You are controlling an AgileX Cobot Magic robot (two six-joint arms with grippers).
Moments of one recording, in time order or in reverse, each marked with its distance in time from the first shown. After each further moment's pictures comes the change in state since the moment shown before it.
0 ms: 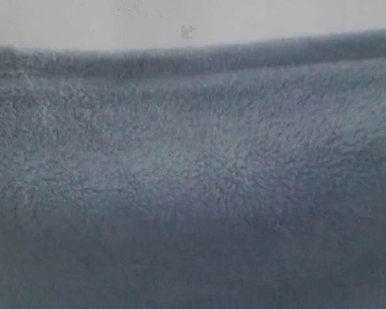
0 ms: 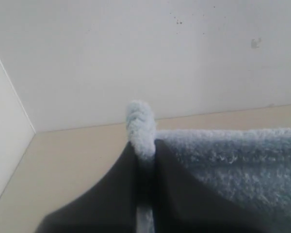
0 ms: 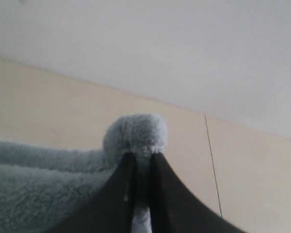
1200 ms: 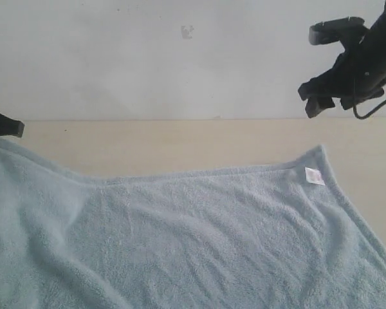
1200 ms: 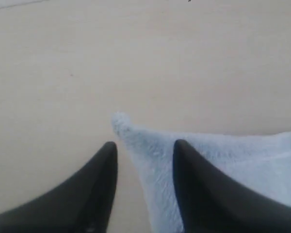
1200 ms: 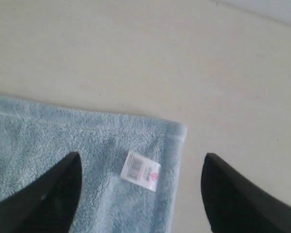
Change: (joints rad) left arm 0.198 1.262 -0.113 0.348 -0.466 -0.424; right arm -0.159 1.304 -0.301 0.397 -0.425 -0.191
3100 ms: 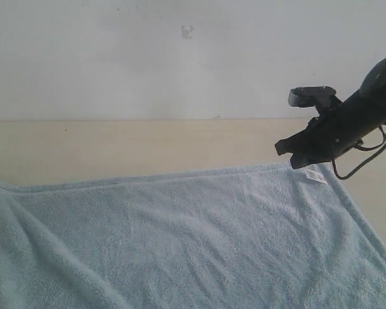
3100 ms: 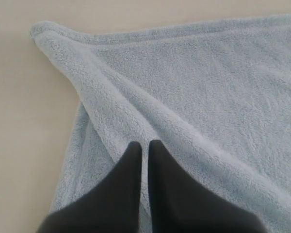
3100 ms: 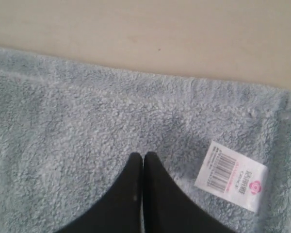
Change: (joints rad) left arm 0.000 -0.574 0.370 -0.714 0.153 0.525; right arm 0.000 0.142 0.245 0.430 -0.243 -0.352
